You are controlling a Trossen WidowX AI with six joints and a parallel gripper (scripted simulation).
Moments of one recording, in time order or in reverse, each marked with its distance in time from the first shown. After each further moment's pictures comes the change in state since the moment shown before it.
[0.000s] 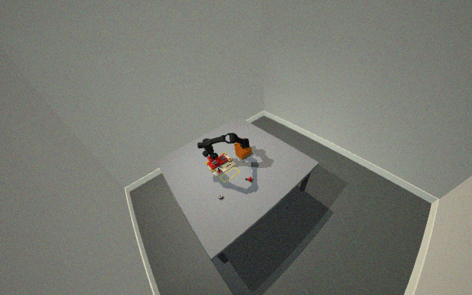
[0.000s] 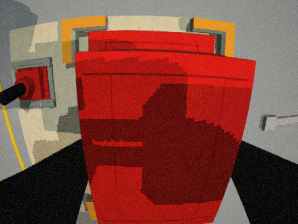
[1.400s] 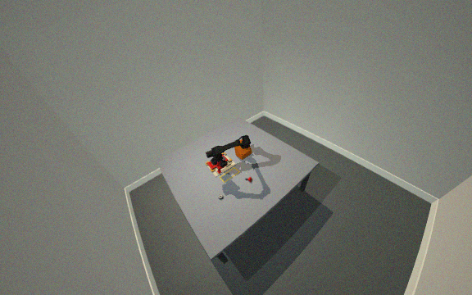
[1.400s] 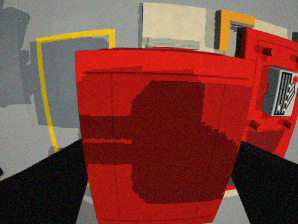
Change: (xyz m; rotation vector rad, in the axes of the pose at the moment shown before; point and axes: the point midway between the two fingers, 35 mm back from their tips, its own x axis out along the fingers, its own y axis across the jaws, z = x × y) arm -0.007 0.148 -0.015 -0.016 0.000 -0.027
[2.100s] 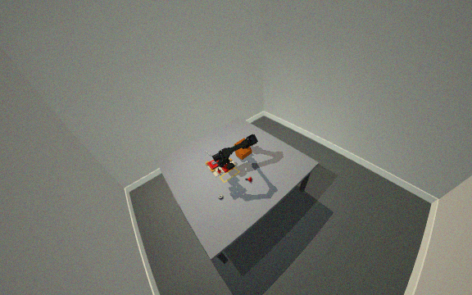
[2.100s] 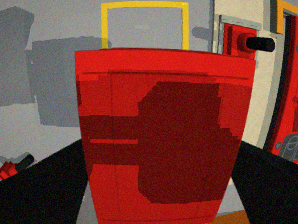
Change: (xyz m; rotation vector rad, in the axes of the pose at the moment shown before) arm -0.001 0.068 -0.030 0.000 0.001 0.022
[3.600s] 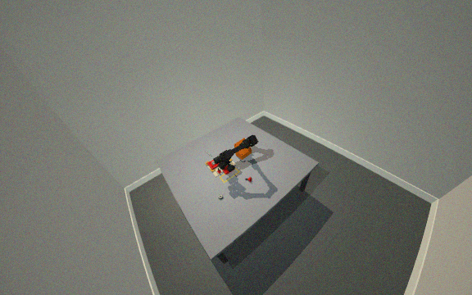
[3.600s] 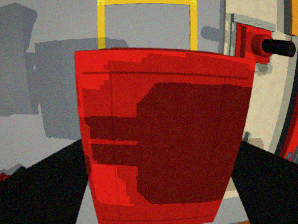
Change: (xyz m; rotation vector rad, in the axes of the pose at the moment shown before) arm 0.024 0.003 0.000 -0.001 -0.006 -0.003
